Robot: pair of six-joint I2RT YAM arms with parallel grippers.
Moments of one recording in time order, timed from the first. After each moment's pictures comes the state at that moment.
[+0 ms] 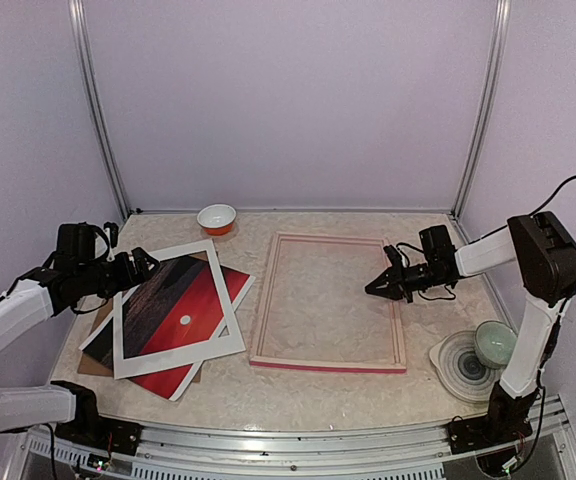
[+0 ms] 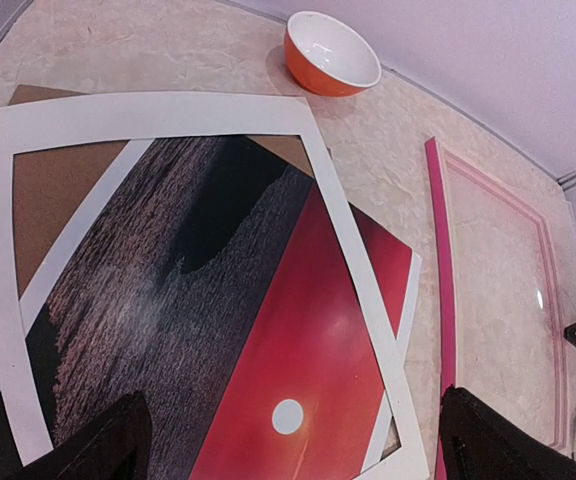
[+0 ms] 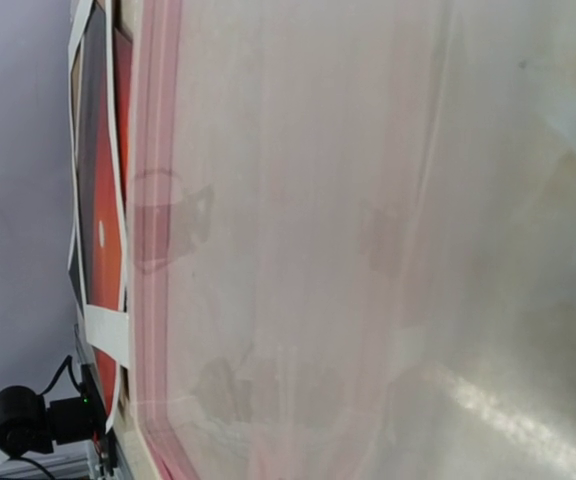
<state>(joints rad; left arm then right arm) -0.13 1.00 0.64 -0.27 0.18 -0.44 0.22 1.89 0.95 0.04 -0.94 0.56</state>
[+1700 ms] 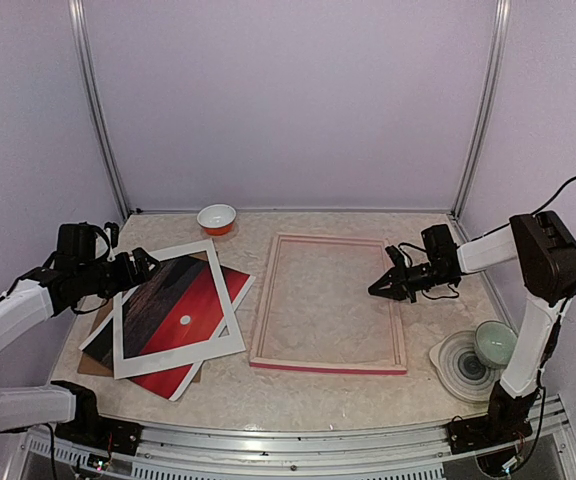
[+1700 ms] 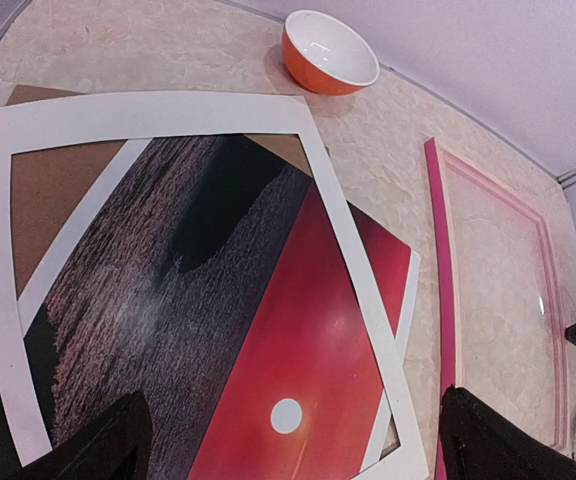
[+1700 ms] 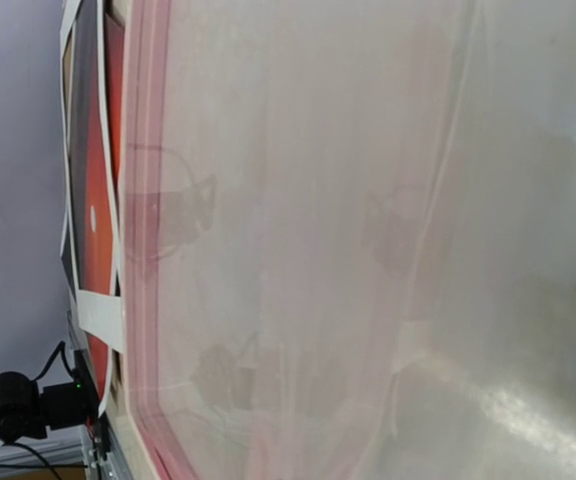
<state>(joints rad) -0.13 1.00 0.64 -0.27 0.18 -0.44 0.20 1.89 0.98 -0.05 -0.96 0.49</state>
